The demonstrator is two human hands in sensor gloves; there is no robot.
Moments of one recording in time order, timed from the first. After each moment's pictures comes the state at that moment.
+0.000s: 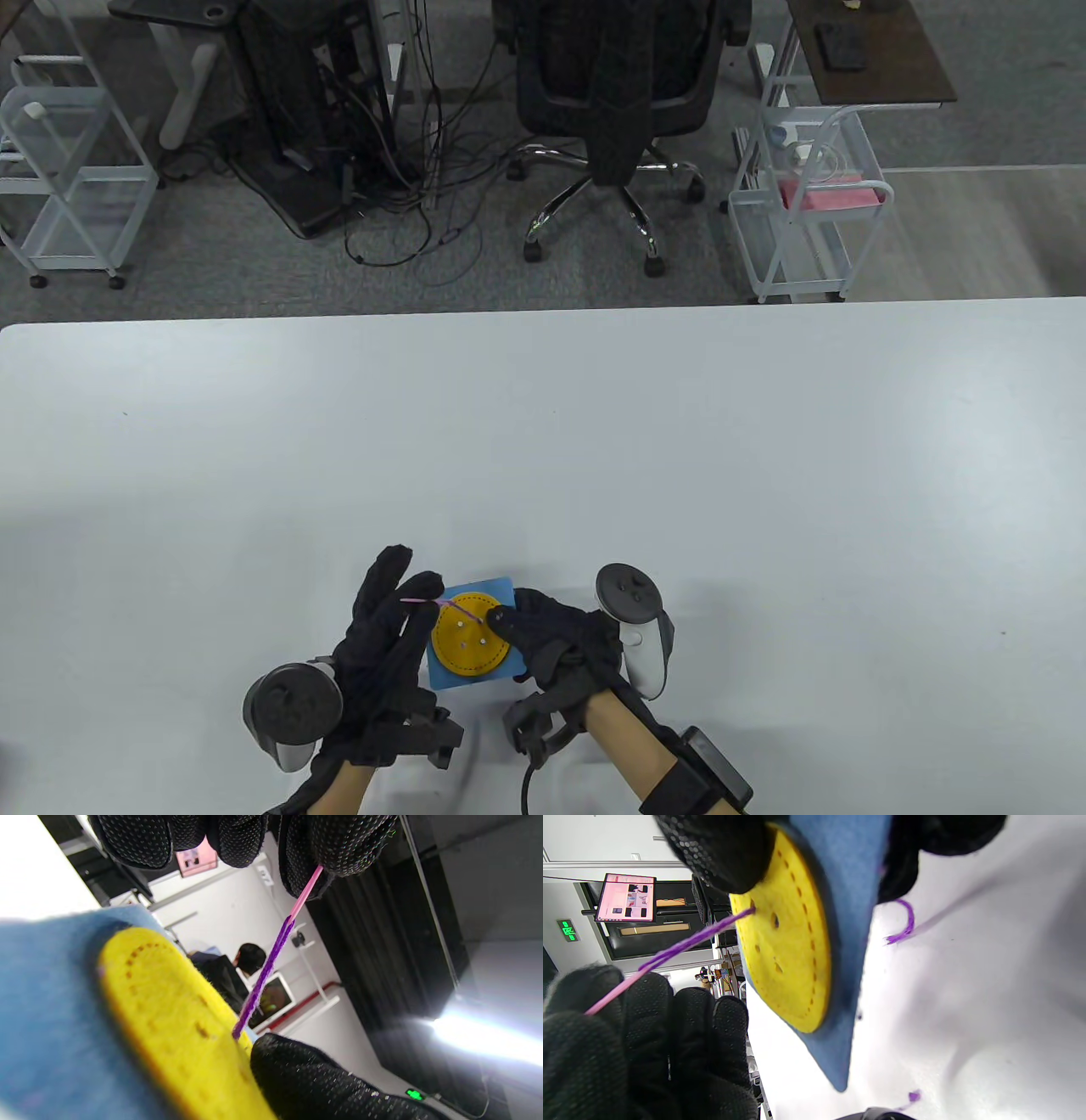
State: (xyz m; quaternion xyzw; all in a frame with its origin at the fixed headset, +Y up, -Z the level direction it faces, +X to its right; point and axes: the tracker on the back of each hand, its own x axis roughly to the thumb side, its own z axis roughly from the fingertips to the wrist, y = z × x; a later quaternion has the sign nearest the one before) left_hand -0.216 -0.729 -0.172 0.17 -0.13 0.52 0.83; right_hand 0.025 -0.778 -0.218 -0.06 0.27 0.70 0.66
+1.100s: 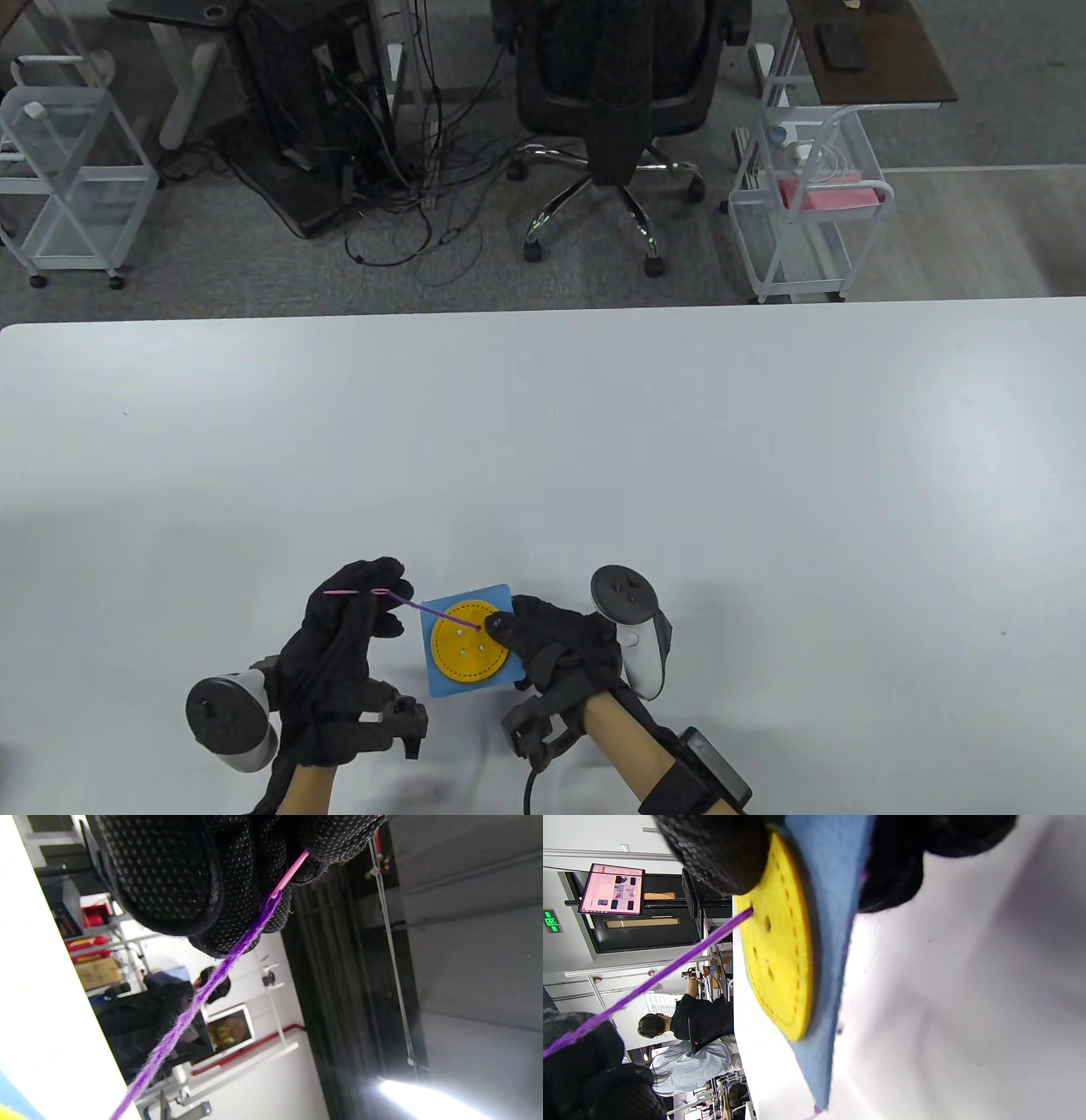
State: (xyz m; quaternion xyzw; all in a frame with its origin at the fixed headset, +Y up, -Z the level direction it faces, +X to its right) left_hand -0.252 -0.710 -0.168 0.24 -0.14 0.60 0.75; right_hand 0.023 -0.782 -0.217 -0.07 0.28 0.71 0.64
